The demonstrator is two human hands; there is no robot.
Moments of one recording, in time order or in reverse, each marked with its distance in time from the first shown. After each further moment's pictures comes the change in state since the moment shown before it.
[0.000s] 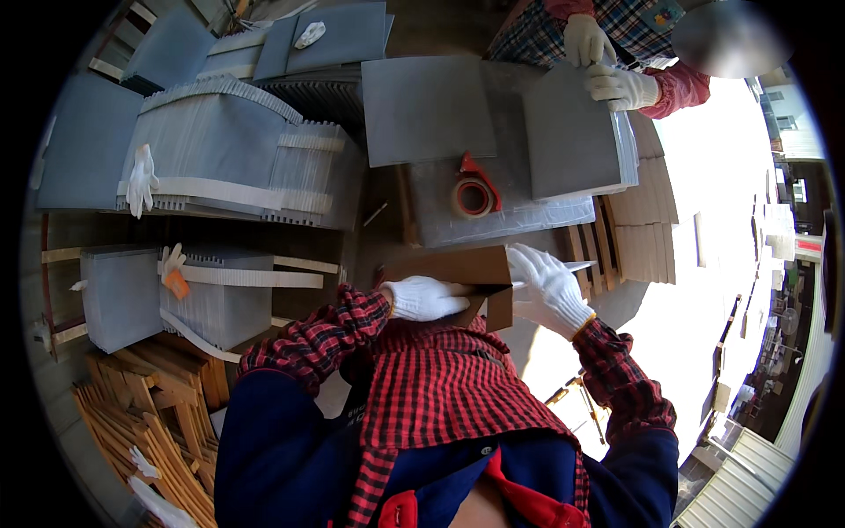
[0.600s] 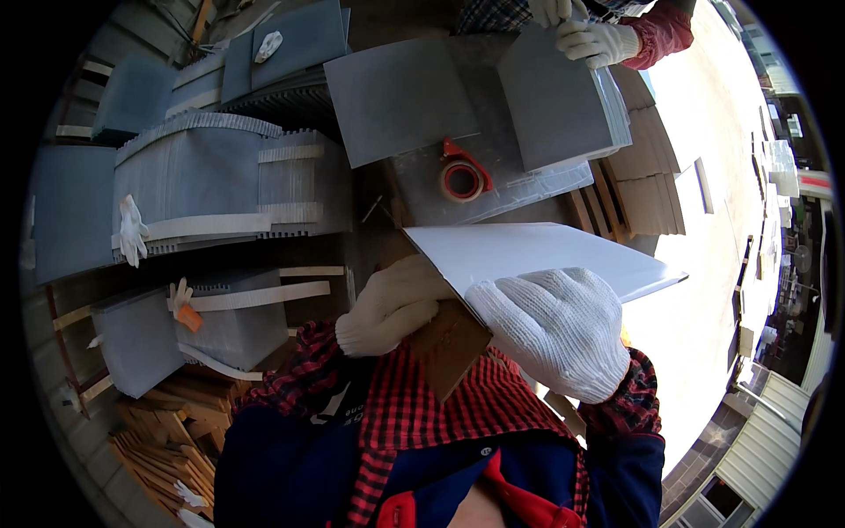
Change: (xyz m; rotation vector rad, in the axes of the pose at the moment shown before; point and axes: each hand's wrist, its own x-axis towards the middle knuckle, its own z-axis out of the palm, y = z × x) left_hand -0.063 0.083 -0.086 -0.540 0.586 0.074; right_hand 0.027 -0.119 -0.124 -0.078 0.200 -0.132
